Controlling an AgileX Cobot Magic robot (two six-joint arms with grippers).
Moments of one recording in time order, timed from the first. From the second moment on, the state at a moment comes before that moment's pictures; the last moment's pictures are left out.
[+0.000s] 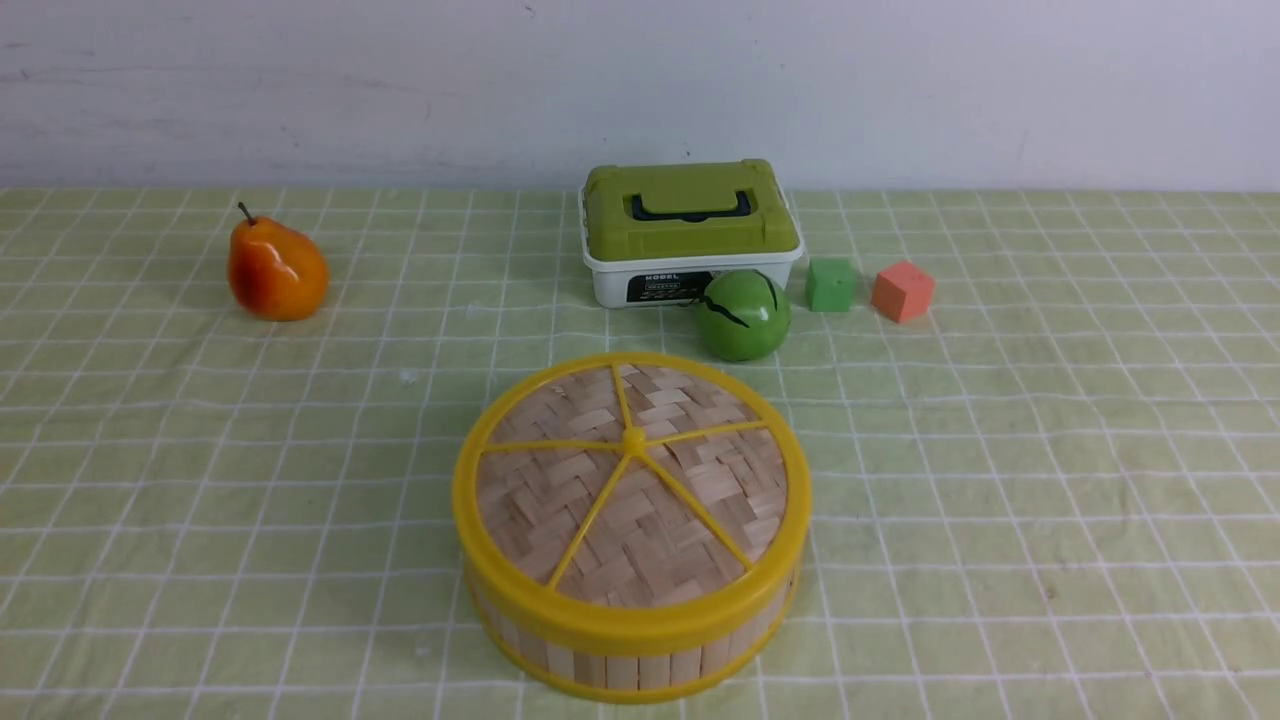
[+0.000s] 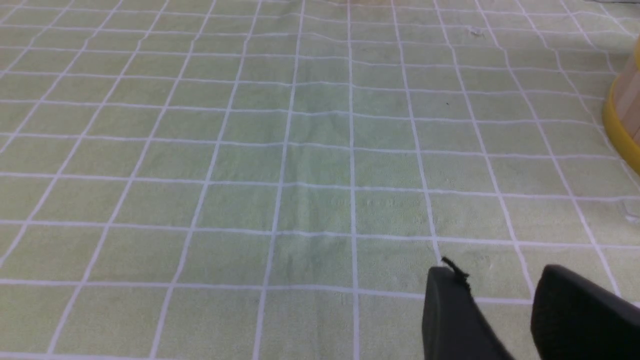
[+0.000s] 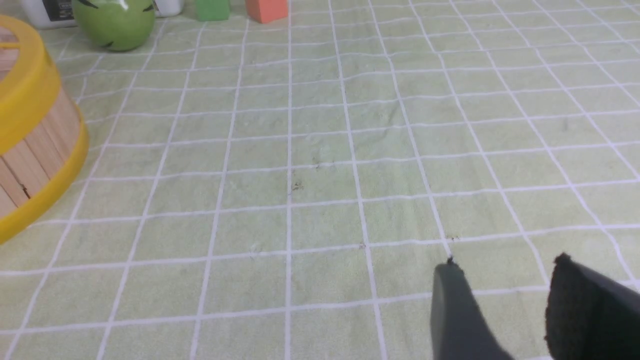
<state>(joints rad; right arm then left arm) -0.03 -0.01 0.02 0.03 0.39 0.10 0.00 -0.01 0.03 0.08 0.38 -0.16</state>
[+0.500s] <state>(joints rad) -0.03 -0.01 0.02 0.03 0.39 0.10 -0.01 -0.01 0.03 0.08 0.38 -0.16</state>
